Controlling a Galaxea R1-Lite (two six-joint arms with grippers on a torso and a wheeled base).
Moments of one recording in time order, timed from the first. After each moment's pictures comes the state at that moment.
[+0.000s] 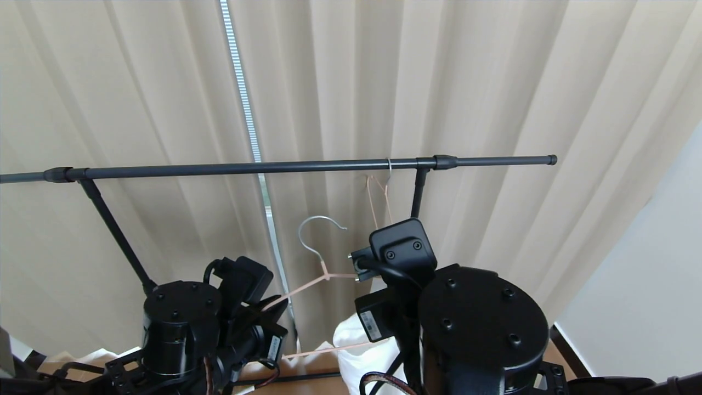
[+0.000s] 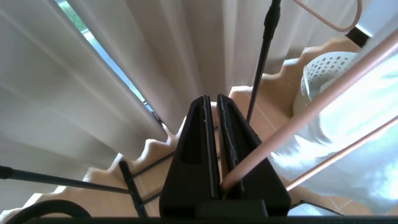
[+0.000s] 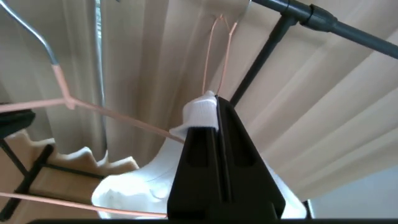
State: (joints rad) left arm -0.66 1.78 -0.29 -1.09 0.27 0.06; right arm 1.15 1.88 -0.84 -0.85 -1.01 -0.09
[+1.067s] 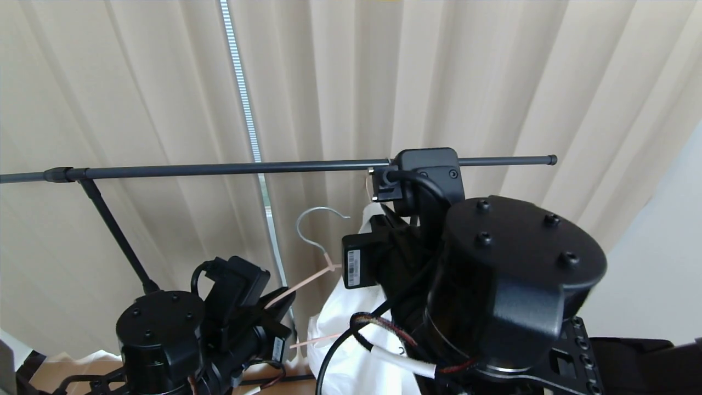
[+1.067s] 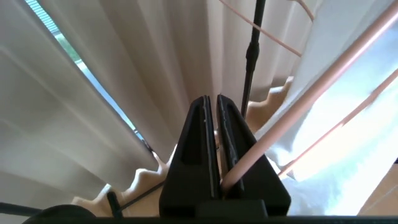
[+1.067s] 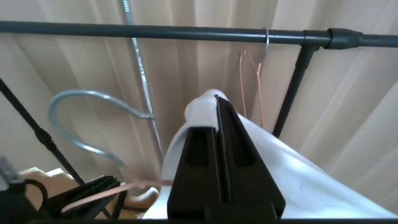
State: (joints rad) left arm -0.70 1.79 -0.23 -1.30 0.27 0.07; right arm 1.13 1.86 -1.00 -0.85 -0.95 0.07
